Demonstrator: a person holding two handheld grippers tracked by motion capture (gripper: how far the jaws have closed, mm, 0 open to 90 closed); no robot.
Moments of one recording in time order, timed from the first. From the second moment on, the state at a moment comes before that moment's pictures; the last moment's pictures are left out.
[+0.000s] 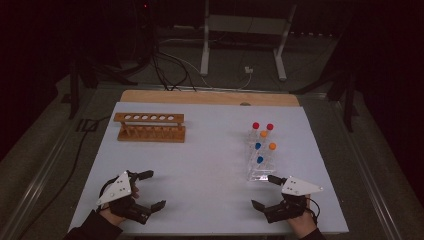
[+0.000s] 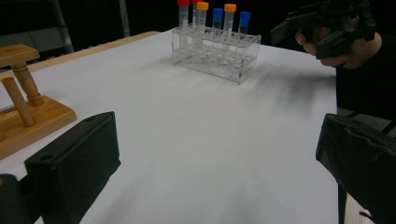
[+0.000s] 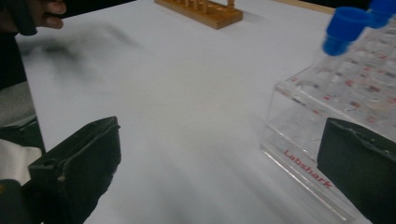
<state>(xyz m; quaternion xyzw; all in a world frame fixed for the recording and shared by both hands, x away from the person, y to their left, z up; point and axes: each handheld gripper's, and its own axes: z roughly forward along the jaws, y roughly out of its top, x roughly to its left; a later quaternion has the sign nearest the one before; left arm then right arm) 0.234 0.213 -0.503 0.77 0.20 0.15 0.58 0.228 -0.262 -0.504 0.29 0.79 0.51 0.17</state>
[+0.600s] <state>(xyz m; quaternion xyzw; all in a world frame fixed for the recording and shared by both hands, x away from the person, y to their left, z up) 0.234 0.212 -0.503 0.77 0.20 0.15 0.59 0.216 -0.253 -0.470 0.28 0.78 0.53 0.18</state>
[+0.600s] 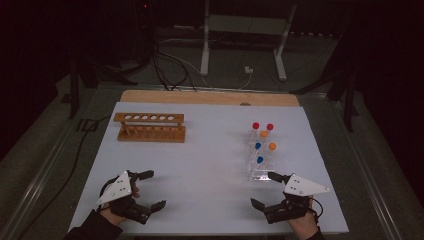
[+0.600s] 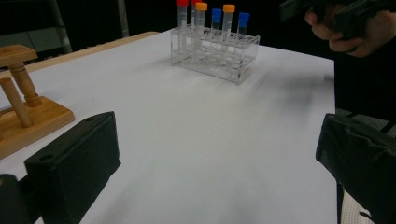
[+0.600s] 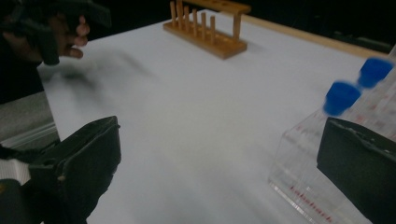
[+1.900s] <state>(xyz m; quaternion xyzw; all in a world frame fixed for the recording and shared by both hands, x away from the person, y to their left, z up) 0.234 0.212 -0.502 0.77 0.20 0.14 0.59 0.261 -0.233 -0.451 0.43 0.71 0.48 0.29</state>
